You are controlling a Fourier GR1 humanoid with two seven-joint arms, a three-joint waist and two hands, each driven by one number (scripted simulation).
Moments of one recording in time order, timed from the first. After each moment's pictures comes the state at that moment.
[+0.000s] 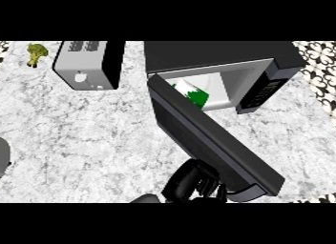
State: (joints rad) left arm -0.44 0.01 -1.03 -1.11 0.19 0.44 -0.21; right arm 0.40 -0.31 -0.35 -1.80 -0.20 0.46 -0.66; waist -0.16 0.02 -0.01
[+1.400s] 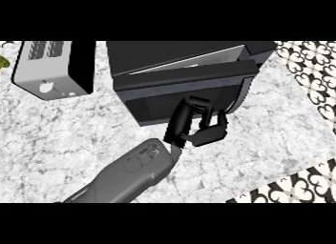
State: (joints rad) left arm -0.78 0.00 -0.82 -0.96 0.67 0.59 -0.39; right arm 0.31 -0.49 -0.37 -1.90 -0.43 0.55 -0.49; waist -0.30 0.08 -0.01
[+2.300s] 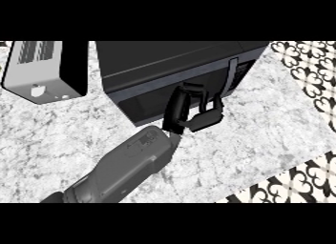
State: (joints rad) left arm -0.86 0.00 -0.78 -0.86 0.83 0.57 -0.54; right arm 0.22 -0.60 -0.44 -1.84 -0.52 0.58 -0.46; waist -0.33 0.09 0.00
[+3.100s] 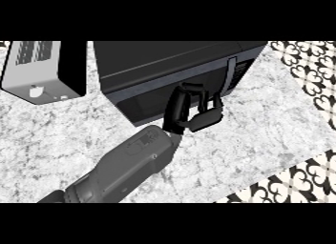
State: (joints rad) left arm -0.88 0.00 -0.81 -0.84 0.91 0.57 -0.64; right arm 0.14 -0.71 -0.51 -1.76 -0.52 0.59 -0.44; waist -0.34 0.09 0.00
